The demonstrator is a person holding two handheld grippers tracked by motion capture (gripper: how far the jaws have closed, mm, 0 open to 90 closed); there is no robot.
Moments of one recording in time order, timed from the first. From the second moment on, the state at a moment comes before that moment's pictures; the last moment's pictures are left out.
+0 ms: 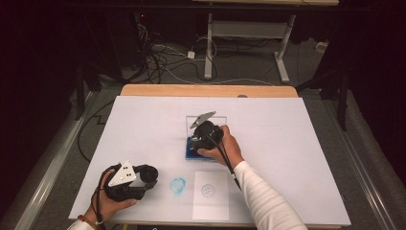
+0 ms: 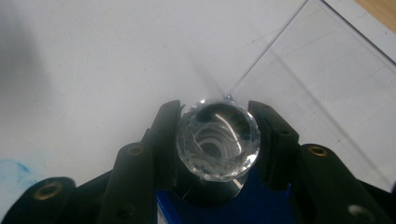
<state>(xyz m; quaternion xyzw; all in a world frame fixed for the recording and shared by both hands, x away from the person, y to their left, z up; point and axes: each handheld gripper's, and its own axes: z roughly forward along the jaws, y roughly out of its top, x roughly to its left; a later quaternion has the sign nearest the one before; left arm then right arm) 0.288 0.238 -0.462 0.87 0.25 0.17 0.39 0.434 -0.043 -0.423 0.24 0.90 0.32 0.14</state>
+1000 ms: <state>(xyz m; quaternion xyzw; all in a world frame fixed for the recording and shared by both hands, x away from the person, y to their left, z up) 0.287 0.236 -0.462 0.87 0.25 0.18 0.39 0.431 -0.049 -0.427 0.25 0.90 0.33 0.15</state>
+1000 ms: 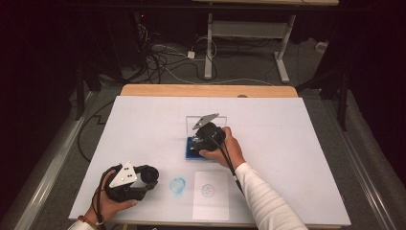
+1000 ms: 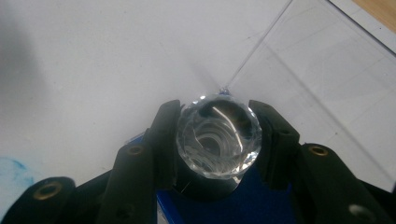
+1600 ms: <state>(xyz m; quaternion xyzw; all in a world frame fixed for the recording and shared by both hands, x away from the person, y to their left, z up) 0.287 0.235 -0.462 0.87 0.25 0.18 0.39 0.429 -0.048 -0.427 0.25 0.90 0.33 0.15</state>
